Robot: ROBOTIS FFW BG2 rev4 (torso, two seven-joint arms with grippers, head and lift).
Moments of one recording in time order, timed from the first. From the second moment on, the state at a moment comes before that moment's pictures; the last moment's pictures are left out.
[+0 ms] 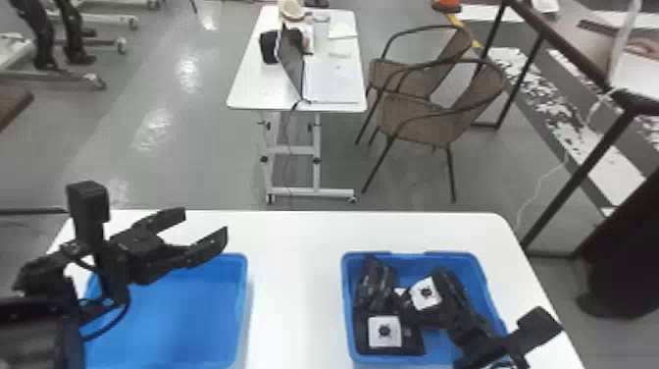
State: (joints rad) left arm 0.03 0.02 0.25 -1.74 -0.06 0.48 -0.89; right arm 0.09 -0.01 -0.11 -1.08 -0.71 -0.22 0.37
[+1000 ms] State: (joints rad) left arm 0.39 0.00 0.33 -1.83 -0.06 -0.07 -0.62; right arm 0.48 0.00 -0.19 -1.62 -0.18 -0.43 0.33
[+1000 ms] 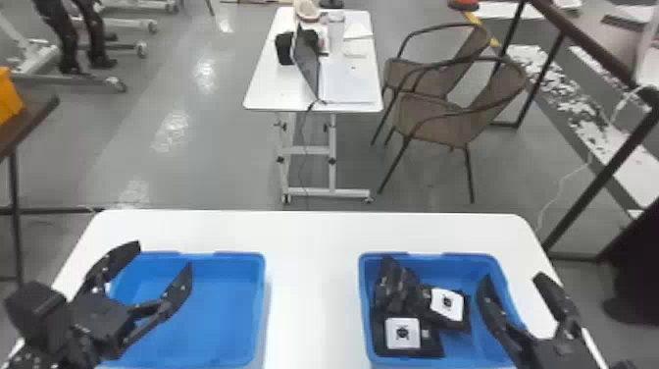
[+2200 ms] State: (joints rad) left arm 0.55 0.00 0.27 -1.80 0.05 -0.23 -0.52; right arm 0.66 0.00 -0.12 -1.67 -0.05 -0.50 0.21
